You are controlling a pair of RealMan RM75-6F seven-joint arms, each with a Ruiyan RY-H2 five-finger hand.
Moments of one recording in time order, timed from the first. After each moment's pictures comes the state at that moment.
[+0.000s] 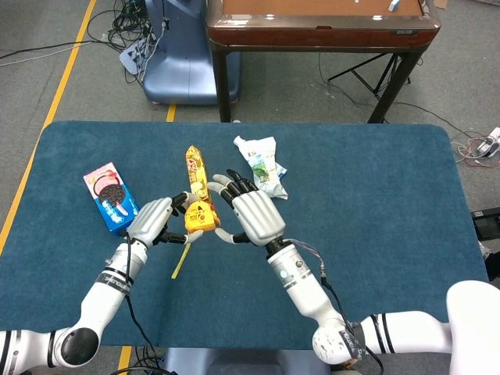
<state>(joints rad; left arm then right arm) -0.83 -1.19 -0.35 -2.11 0.58 1.08 0.27 0.92 -1.62 0.41 -1.89 -0.91 1.18 -0.59</state>
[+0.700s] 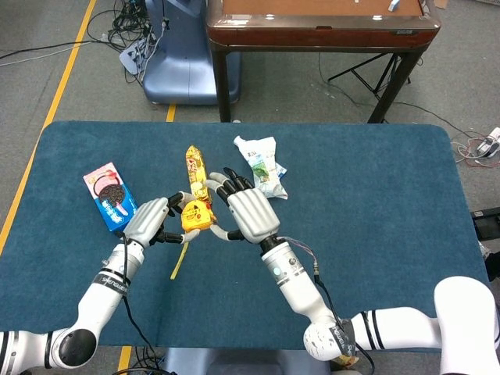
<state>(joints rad) -0.83 -1.17 -0.32 -2.11 0.59 1.09 0.23 0.97 -1.65 0.40 -1.85 -0.87 1.21 -0.60</state>
